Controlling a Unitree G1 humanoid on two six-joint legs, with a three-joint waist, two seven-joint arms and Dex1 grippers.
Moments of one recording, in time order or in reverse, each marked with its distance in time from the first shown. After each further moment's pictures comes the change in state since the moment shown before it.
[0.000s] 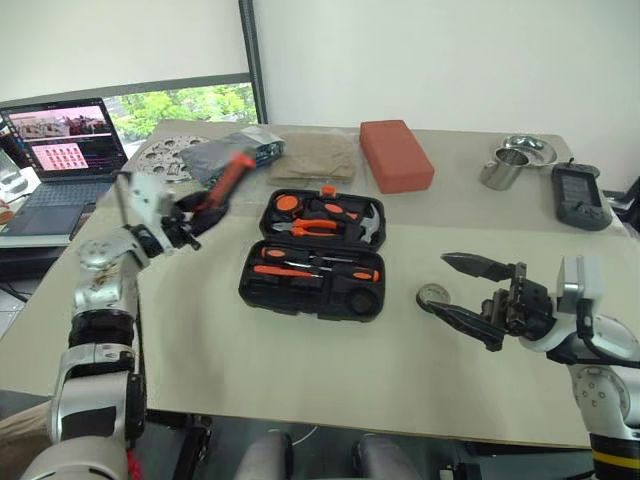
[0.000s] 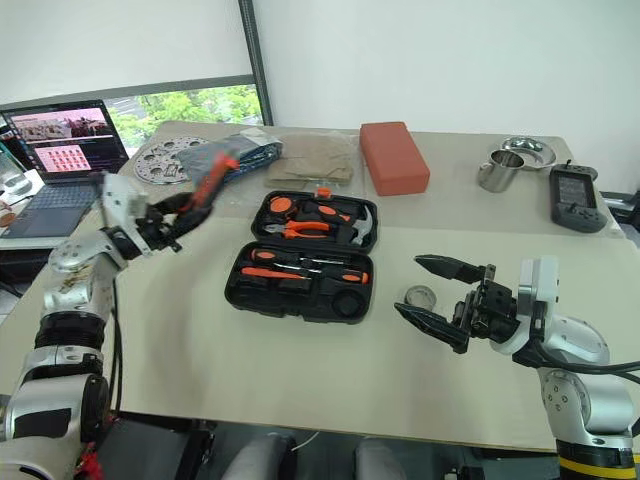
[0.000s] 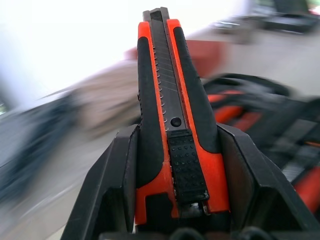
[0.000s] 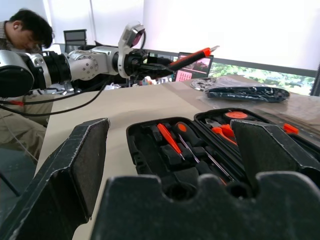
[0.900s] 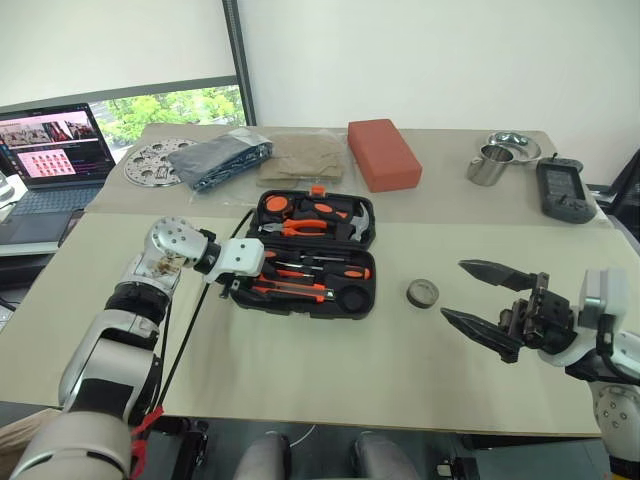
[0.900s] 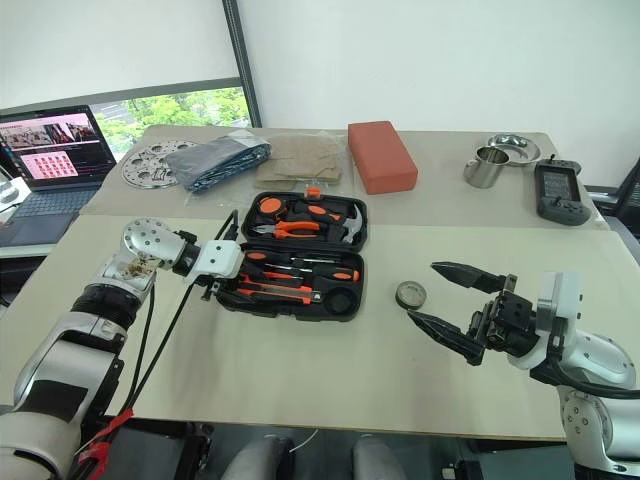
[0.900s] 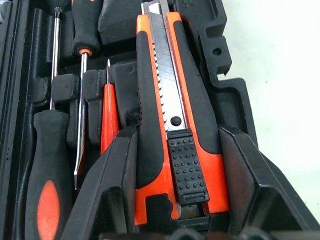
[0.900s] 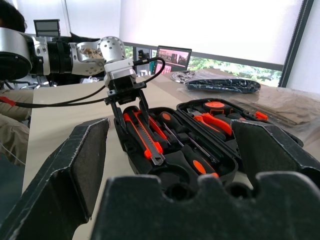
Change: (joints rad) left arm -0.204 -0.001 -0.344 0.287 0.341 -0.351 -0.289; right arm 0.105 -0.009 -0.078 -0.085 0.000 -0.003 -0.044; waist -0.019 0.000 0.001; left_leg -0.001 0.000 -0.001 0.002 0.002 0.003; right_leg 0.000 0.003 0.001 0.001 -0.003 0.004
